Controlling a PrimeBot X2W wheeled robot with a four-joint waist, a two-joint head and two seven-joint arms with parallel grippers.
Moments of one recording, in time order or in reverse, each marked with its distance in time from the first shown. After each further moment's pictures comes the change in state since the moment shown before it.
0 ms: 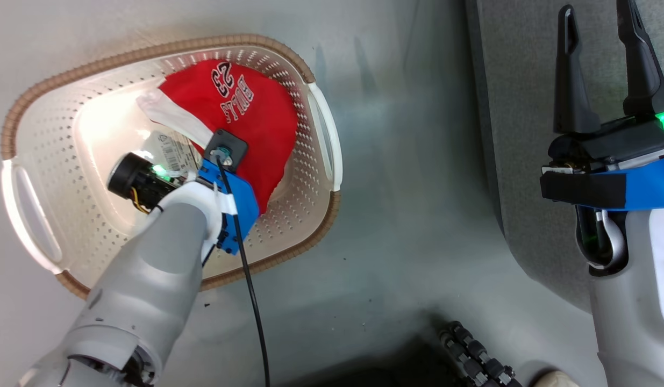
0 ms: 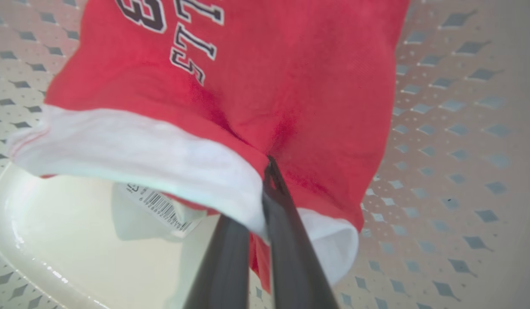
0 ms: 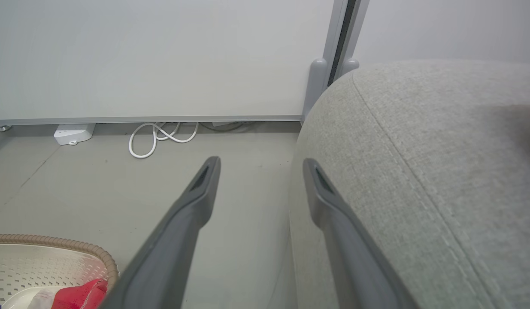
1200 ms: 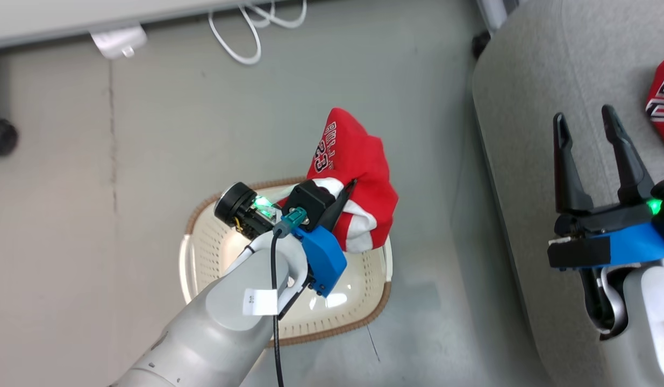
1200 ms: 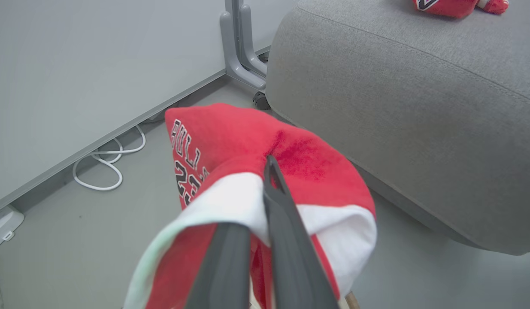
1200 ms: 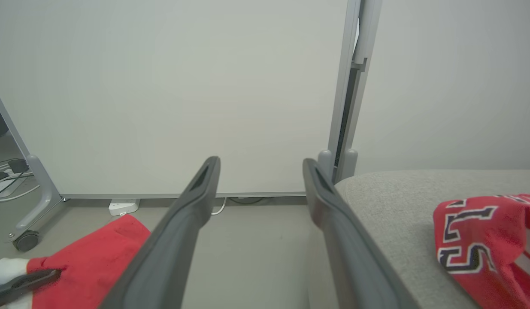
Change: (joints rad) left arm 0.179 -0.030 -0.213 -0.390 -0.230 0.036 -0.250; right arm 0.200 -0.045 -0.040 0.093 -0.021 0.000 0.000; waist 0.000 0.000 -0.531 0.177
